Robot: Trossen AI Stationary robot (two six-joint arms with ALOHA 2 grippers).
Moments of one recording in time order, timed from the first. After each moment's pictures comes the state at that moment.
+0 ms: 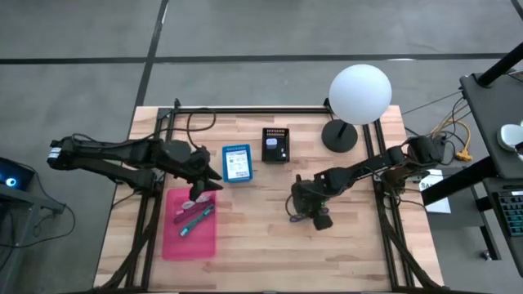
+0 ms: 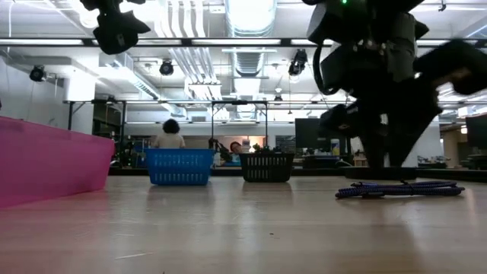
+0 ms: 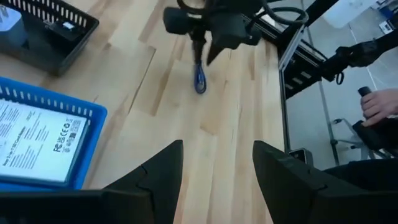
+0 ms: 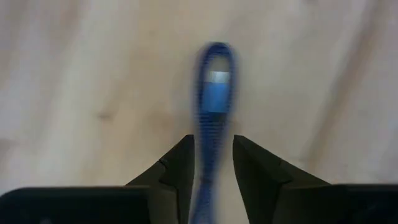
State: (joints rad) left arm -0.07 0.89 0.87 -0.53 0.12 -0.54; right arm 0.18 1.66 0.93 -0.53 -0.23 -0.08
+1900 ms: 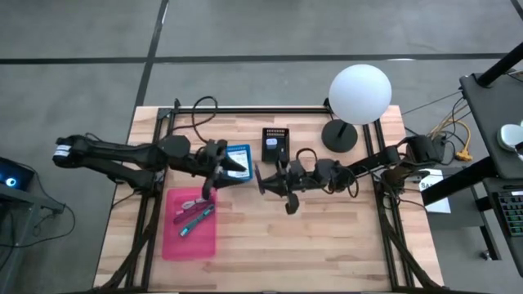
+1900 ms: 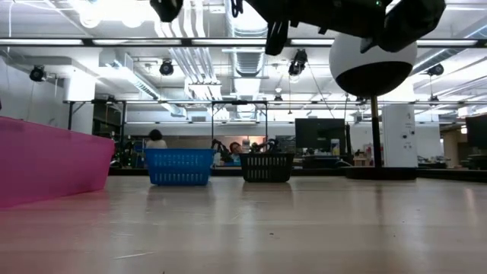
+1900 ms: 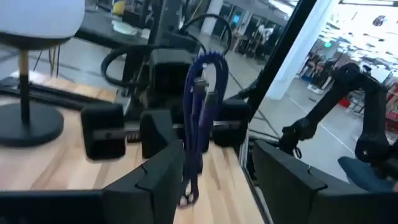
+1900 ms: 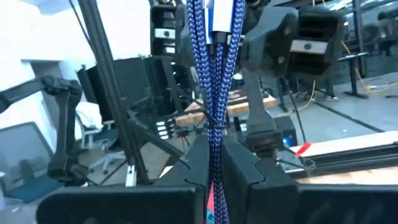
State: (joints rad) left arm -0.07 1.03 0.85 0.12 0.12 -0.36; right arm 0.11 1.67 0.78 1.10 -0.02 0.28
